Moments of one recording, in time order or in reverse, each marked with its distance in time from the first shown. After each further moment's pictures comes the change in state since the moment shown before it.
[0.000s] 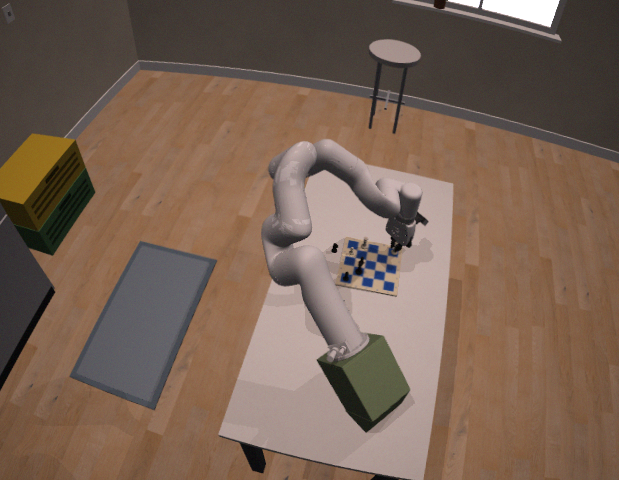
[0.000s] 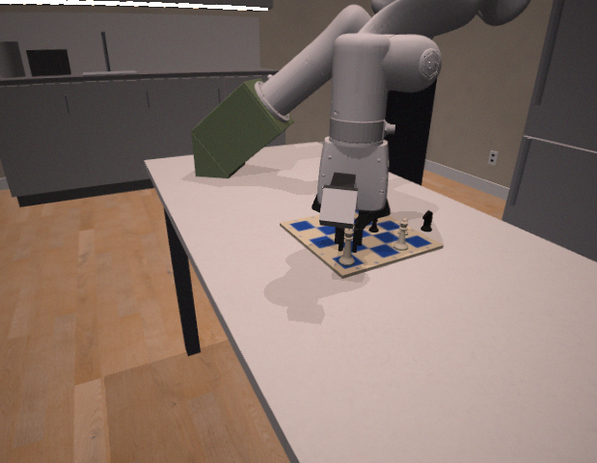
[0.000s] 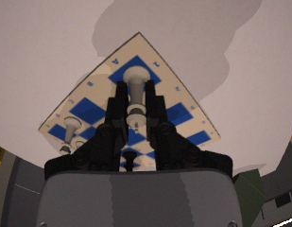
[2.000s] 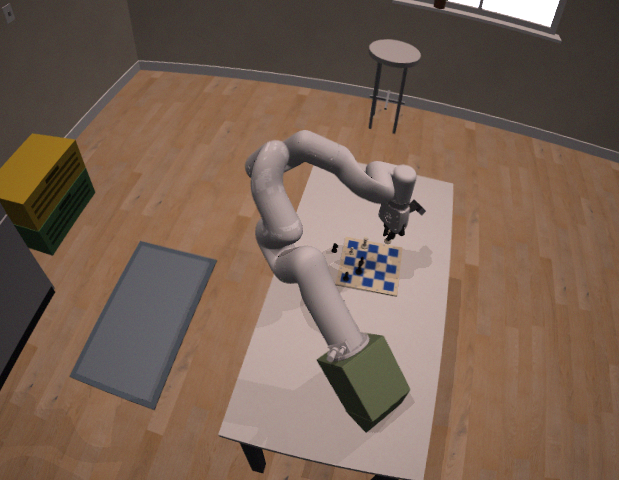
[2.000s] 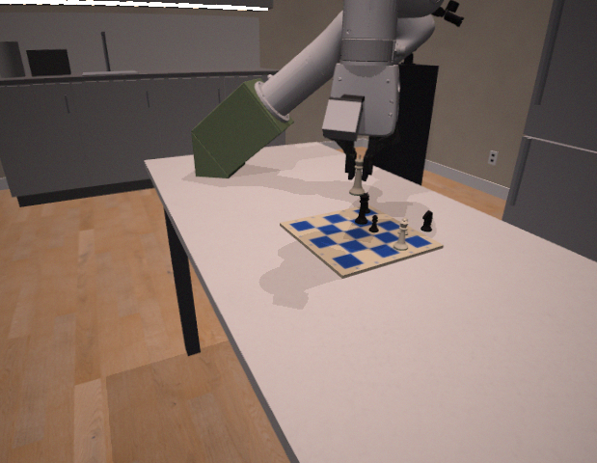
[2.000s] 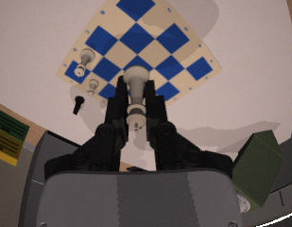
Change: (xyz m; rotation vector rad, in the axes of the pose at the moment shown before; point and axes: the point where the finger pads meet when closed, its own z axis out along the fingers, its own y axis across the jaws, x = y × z) arm -0.053 -0.007 -0.099 0.002 -0.005 0.116
